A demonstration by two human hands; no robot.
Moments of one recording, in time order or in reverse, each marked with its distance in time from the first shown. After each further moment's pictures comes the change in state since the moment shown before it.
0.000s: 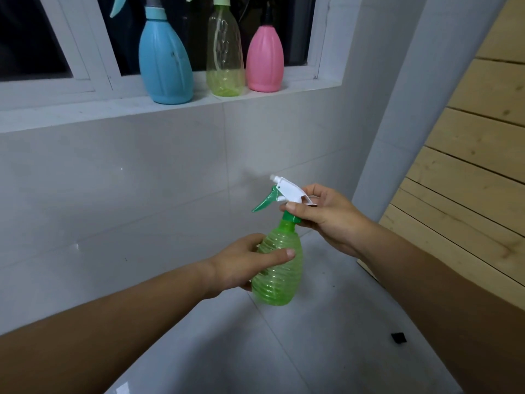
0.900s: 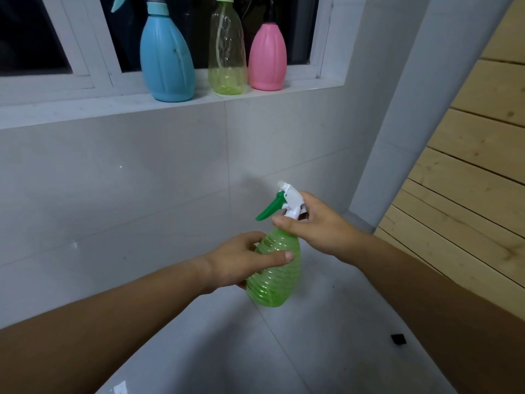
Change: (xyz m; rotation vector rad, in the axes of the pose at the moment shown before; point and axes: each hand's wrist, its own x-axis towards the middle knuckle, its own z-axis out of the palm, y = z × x) left_hand -0.002 0.004 -0.008 0.020 -0.013 0.043; right_hand 0.001 0.015 0.006 -0.405 -0.138 -0.107
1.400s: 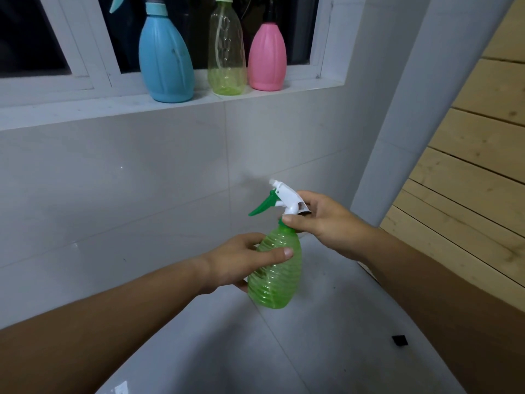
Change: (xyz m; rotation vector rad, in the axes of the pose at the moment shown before) left_hand 0.002 0.003 -0.002 0.017 -0.015 -0.026; right_hand 0.003 -0.002 -0.011 0.073 -0.050 -0.006
